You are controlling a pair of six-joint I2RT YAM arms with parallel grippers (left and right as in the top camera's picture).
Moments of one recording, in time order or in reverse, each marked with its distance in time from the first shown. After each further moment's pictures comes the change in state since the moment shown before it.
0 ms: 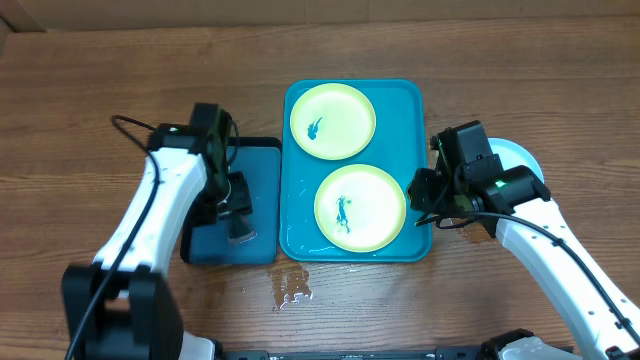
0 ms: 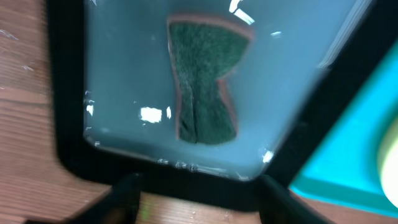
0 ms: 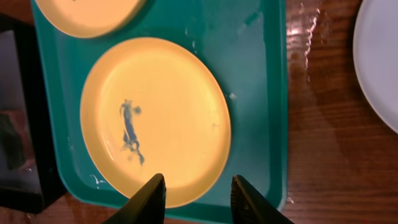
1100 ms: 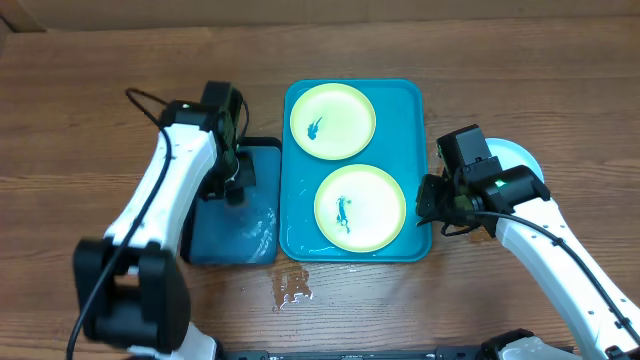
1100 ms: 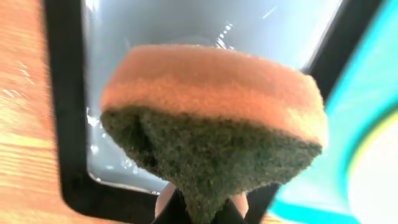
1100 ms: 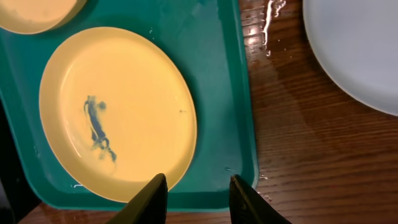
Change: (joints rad) left arm -0.039 0.083 0.174 -0.016 -0.031 0.020; right arm 0.000 0.000 0.000 -0.077 0.075 0.061
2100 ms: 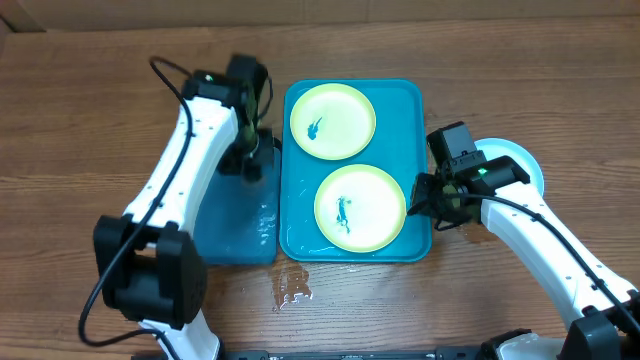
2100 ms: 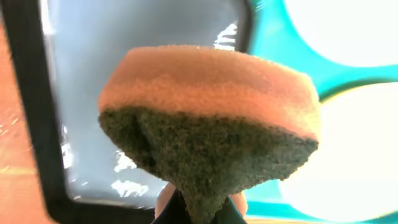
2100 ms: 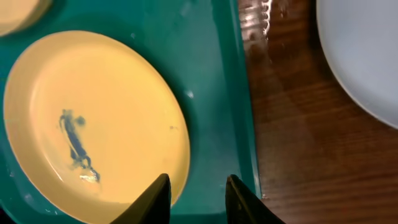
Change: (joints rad) left arm -0.088 0.113 0.287 -0.101 0.047 0.000; right arm 0.000 0.117 0.000 0.072 0.014 0.003
